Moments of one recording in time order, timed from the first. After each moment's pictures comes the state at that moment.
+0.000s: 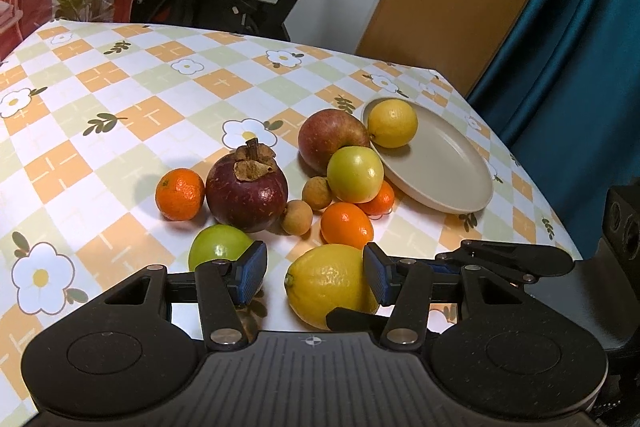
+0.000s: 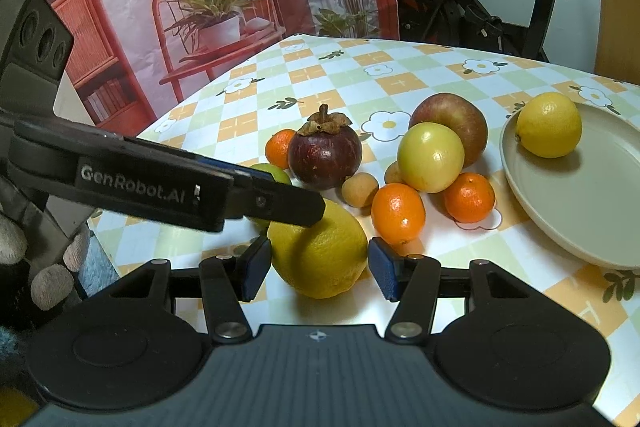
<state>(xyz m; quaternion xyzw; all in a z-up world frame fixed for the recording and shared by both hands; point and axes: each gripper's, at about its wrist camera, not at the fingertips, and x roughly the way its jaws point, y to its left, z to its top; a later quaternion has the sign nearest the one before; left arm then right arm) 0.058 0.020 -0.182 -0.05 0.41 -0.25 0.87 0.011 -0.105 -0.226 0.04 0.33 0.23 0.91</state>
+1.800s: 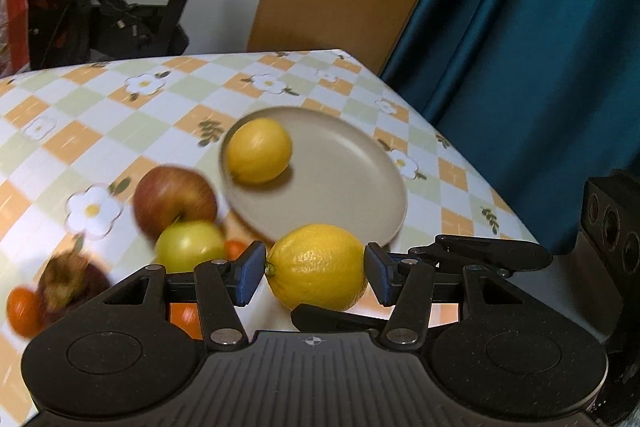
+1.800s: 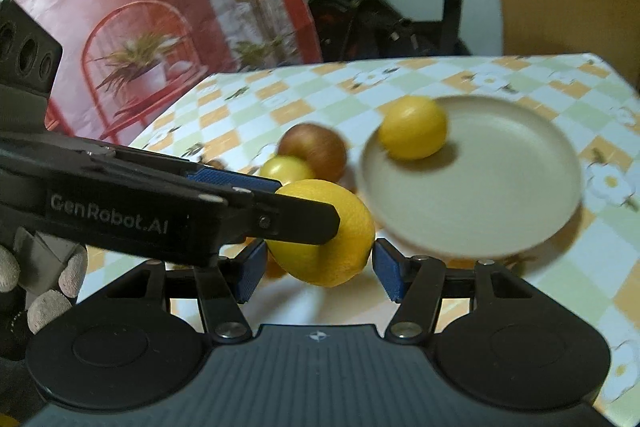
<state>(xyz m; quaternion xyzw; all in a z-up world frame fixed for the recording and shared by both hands) 0.094 -0.091 -0.163 0.00 0.40 -0.37 0.84 0.015 -0.189 -0.209 0.10 0.32 0.14 0.93</state>
